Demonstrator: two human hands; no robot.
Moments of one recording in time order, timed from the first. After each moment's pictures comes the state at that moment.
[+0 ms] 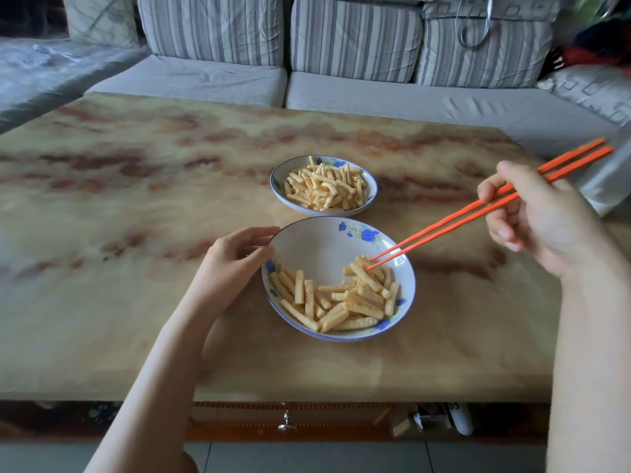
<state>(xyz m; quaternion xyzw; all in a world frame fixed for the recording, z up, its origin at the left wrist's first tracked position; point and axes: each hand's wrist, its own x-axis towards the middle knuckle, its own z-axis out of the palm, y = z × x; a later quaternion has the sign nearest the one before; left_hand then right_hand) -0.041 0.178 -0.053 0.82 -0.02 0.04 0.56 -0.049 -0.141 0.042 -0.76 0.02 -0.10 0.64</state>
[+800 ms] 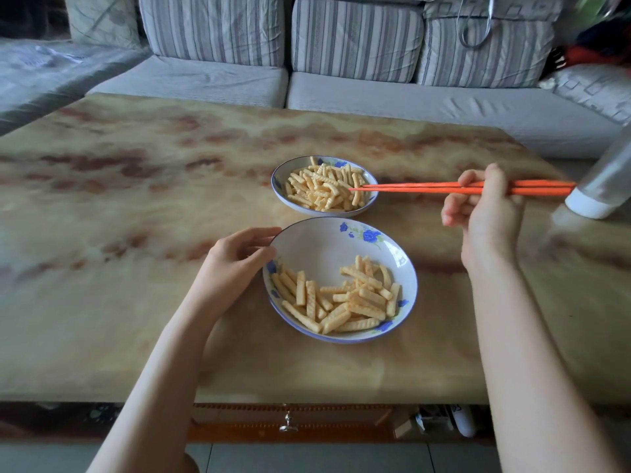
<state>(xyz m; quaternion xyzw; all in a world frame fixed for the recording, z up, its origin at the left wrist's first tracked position) -0.039 0.178 -0.054 0.83 -0.03 0.06 0.56 -0.014 -0.094 0.008 -0.59 0.12 -0.29 0.75</state>
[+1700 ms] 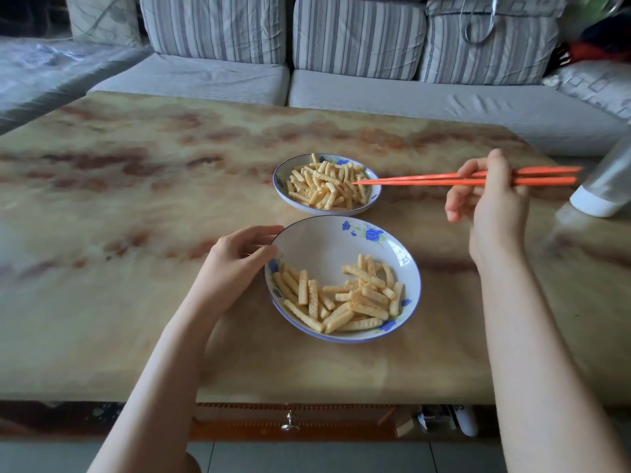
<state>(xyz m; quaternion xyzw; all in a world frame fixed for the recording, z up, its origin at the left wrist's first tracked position) -0.039 0.179 -0.054 0.82 -0.03 0.04 0.57 -0.006 -0.103 0.007 -0.63 0.05 -0.29 0.72</state>
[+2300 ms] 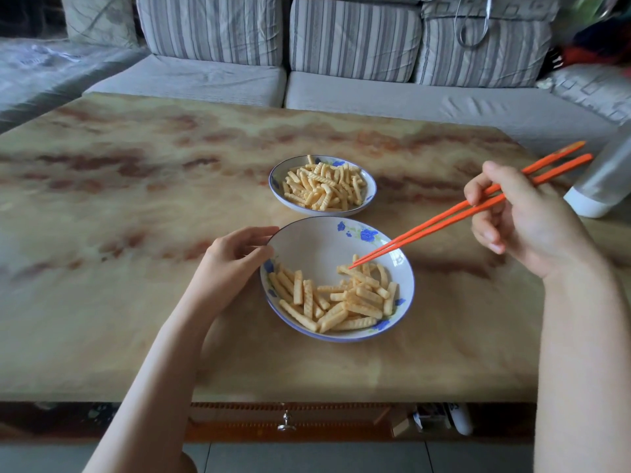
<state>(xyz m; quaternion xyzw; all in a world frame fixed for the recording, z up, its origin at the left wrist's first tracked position) -0.041 0.178 -0.052 0.82 -0.02 0.03 0.57 -0.045 -0.136 0.034 -0.74 -0.03 -0.09 0.67</state>
